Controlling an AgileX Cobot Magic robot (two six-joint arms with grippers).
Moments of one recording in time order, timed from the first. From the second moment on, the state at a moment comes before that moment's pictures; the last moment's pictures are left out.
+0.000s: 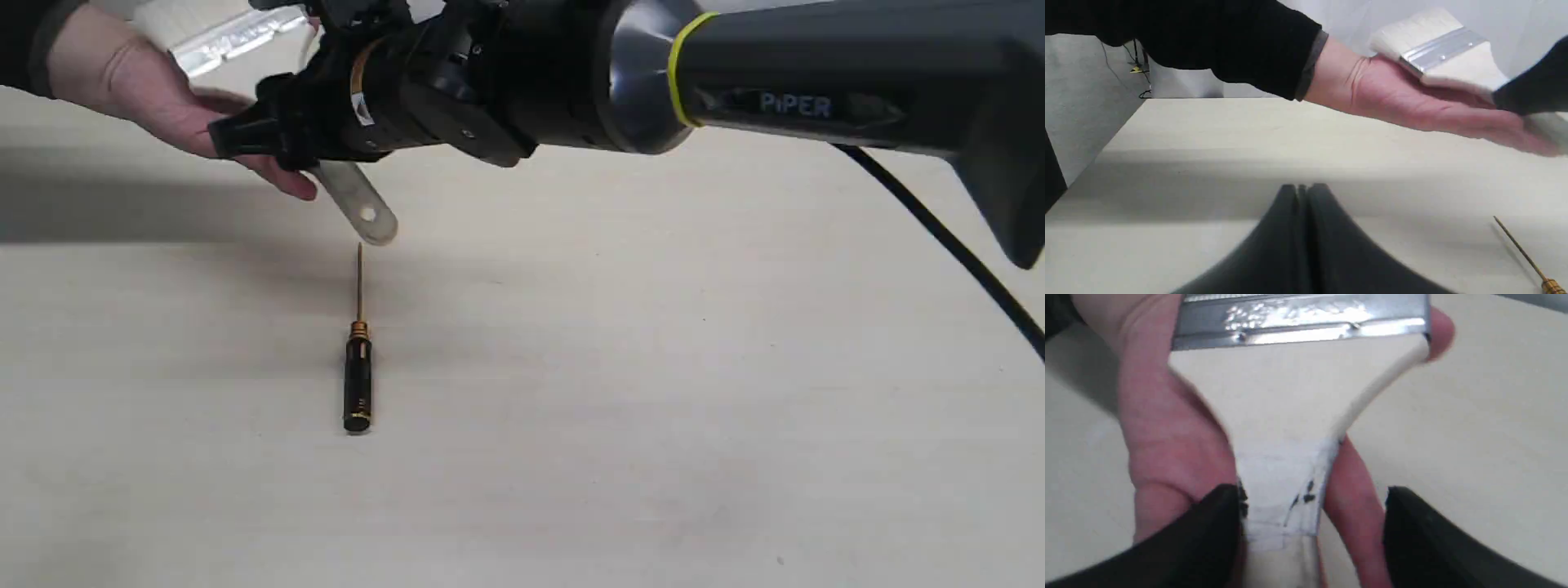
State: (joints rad) left arm 0.02 0.00 0.00 0.07 0.26 -0.07; right arm 0.80 2.08 -1.55 -0.46 0.24 0.72
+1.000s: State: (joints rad) left arm 0.02 0.00 0.00 0.07 0.26 -0.07; right arm 0.83 2.00 -1.55 0.03 0.75 0.32
